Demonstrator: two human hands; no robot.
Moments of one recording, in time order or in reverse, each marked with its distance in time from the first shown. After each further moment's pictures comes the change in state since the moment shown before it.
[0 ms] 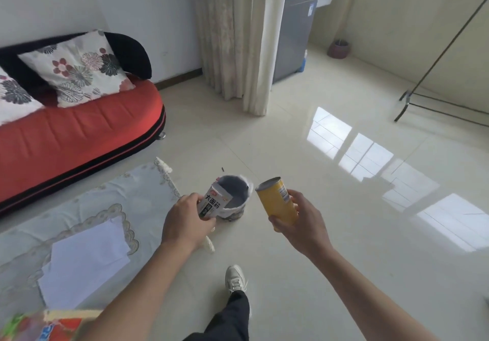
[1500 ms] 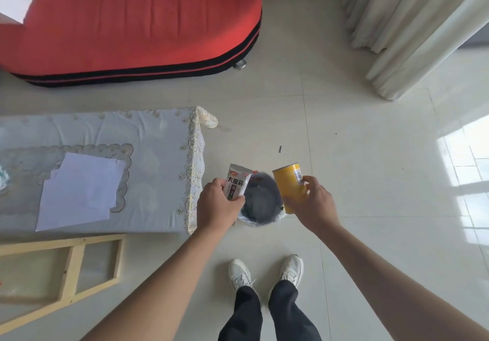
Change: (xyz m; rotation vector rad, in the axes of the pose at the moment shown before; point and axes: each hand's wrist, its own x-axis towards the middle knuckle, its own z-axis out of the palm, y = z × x) left_hand 0.380 0.001 0.212 -0.233 0.180 -0.842; right_hand 0.535 0.038 0.180 -0.243 -0.633 -0.103
